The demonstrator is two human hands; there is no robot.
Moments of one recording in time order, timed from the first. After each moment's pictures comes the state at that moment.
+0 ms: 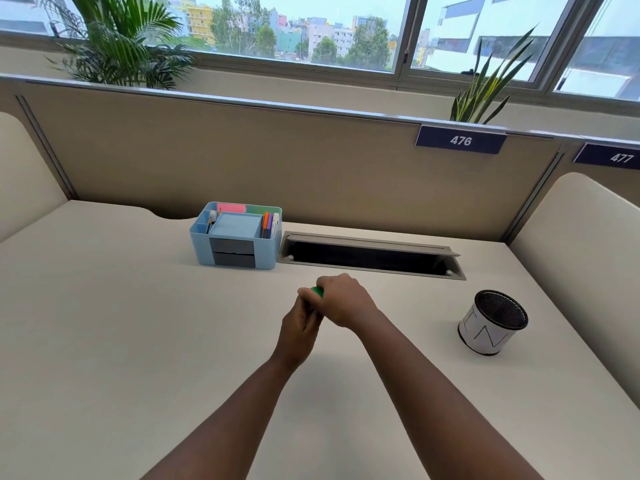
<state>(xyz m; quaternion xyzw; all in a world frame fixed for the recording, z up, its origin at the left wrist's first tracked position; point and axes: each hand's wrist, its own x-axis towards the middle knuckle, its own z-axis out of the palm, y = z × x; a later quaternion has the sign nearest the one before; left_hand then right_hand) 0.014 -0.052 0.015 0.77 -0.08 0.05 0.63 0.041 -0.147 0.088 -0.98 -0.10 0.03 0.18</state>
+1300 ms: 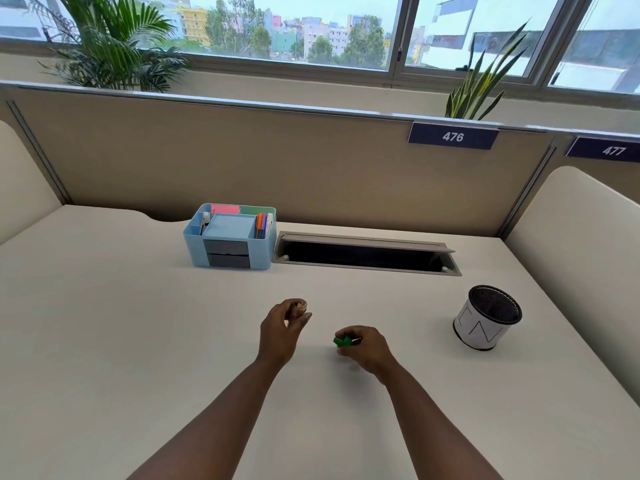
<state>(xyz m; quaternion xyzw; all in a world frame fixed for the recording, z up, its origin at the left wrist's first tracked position) 0.019 -0.041 0.000 0.80 0.03 0.08 0.60 0.005 -0.210 -0.006 -0.85 0.09 0.11 0.51</state>
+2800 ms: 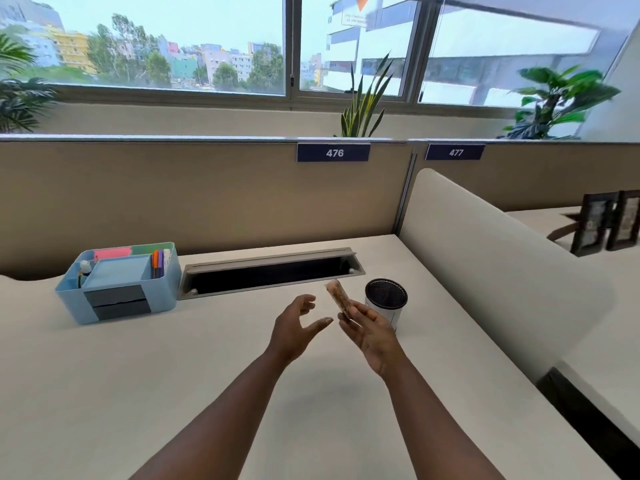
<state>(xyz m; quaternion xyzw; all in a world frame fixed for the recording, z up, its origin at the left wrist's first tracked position) 0.018 -0.184 0.044 0.83 -0.18 -0.06 0.53 -0.037 -0.329 0.051 -0.44 0.18 -0.08 0.88</state>
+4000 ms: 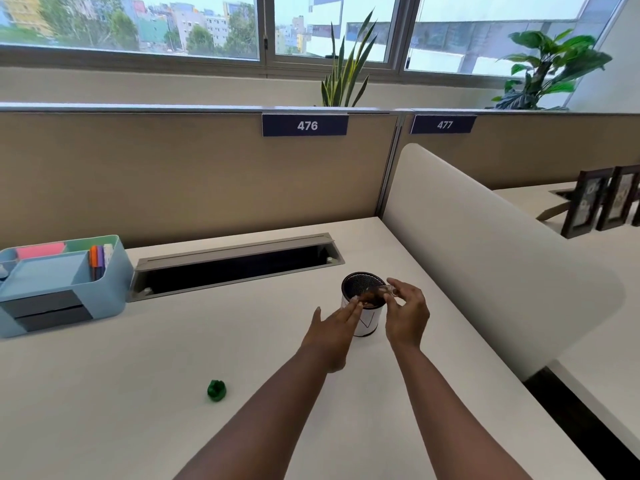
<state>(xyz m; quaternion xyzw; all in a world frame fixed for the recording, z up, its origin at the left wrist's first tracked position) 0.024 -0.301 0.024 0.90 -0.42 -0.12 0.05 -0.010 -0.427 0.033 -0.77 0.31 -0.36 0.43</state>
